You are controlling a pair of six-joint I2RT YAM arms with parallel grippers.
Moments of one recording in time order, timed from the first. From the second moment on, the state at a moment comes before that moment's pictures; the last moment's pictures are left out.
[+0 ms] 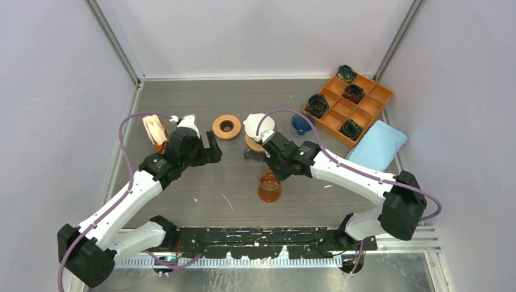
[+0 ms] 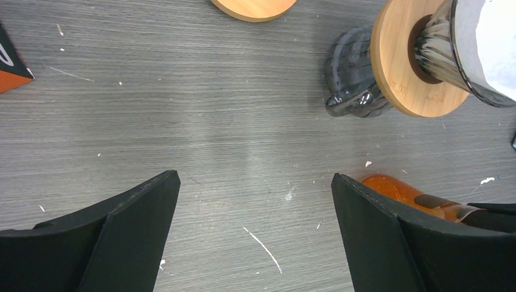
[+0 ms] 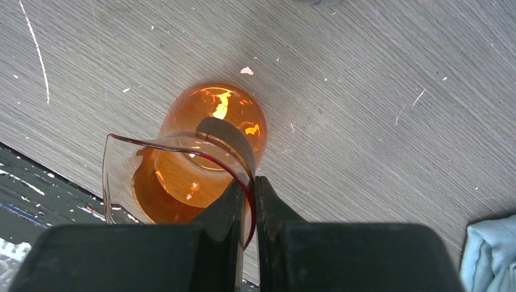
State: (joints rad) left arm -0.53 0.98 0.82 -0.52 -0.18 -0.55; right arm 0.89 1.39 1.07 -0.74 0.14 0.22
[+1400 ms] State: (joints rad) left arm -0.28 1.96 1.49 -0.54 -0.03 -0.39; right arm 0.68 0.91 0.82 -0.57 0.51 0.28
